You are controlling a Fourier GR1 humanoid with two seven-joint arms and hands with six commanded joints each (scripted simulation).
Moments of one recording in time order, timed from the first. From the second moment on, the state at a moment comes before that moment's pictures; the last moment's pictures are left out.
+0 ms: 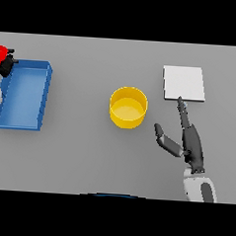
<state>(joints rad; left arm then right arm) -0.61 0.67 -0.33 -1.02 0.03 0.43 0.50 0.09 -0.05 0.16 -1.67 0.30 -0.07 -0.17</state>
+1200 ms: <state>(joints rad) -0.50 0.74 -0.47 -1.12 0.03 0.37 0.49 0.09 -0.07 0.17 -1.68 0.35 -0.07 -0.13</state>
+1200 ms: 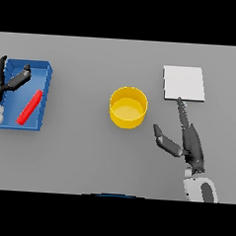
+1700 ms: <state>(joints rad) -0.51 0.74 -0.49 -1.14 0.02 0.39 0.49 -0.26 -0.35 0.35 -1.56 0.63 0.21 -0.07</state>
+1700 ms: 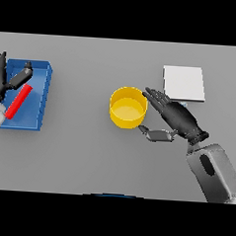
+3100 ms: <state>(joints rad) -0.49 0.79 -0.48 -1.16 0.05 0.36 0.49 -0.72 -0.31 0.70 -1.10 0.90 0.50 -0.18</state>
